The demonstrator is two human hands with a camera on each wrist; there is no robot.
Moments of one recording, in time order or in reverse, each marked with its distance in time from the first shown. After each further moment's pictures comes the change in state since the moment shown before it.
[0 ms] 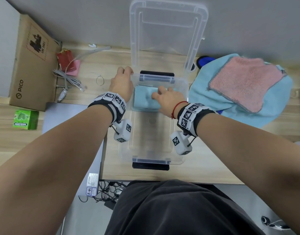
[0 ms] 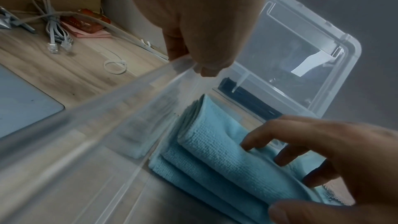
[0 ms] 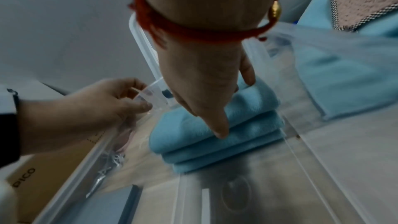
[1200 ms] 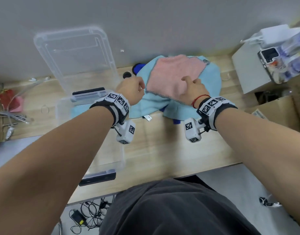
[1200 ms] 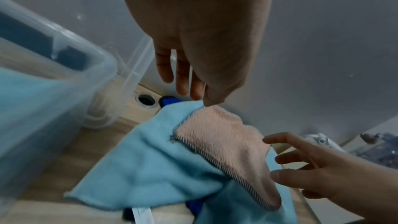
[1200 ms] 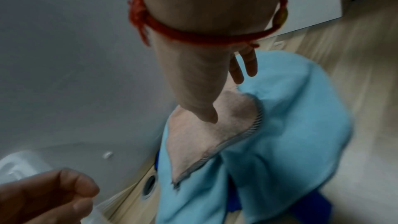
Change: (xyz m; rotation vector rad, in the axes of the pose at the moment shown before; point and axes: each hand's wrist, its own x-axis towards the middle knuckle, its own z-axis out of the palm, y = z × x) left_hand -0.005 0.262 0.073 0.032 -0.210 0.360; right_hand -0.166 0.275 0.046 0.535 0.197 0.685
